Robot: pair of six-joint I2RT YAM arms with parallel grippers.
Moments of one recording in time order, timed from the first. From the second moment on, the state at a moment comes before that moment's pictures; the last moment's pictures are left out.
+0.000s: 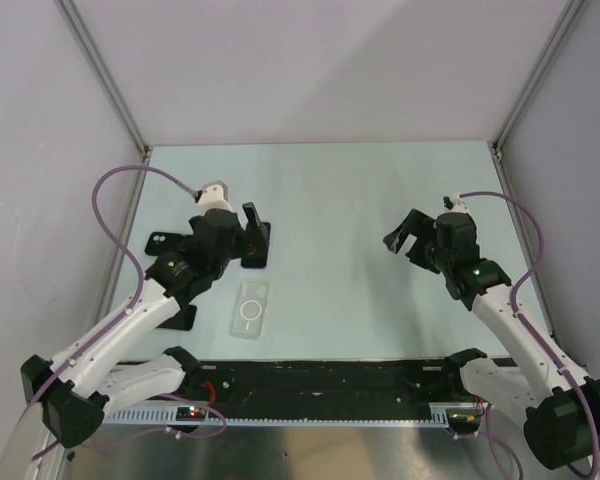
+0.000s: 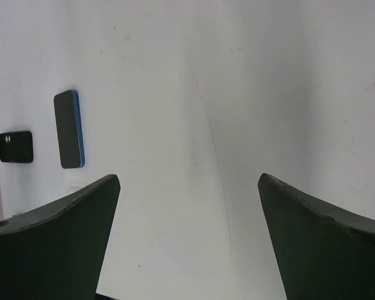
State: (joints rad) left arm -0.64 1.00 0.92 -0.49 -0.44 -0.63; right arm 0.30 0.95 0.73 -0.36 0.00 0.71
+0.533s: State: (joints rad) left arm -0.48 0.99 0.89 -0.59 -0.50 -0.75; right arm 0.31 0.97 0.73 -0.36 -0.01 0.70
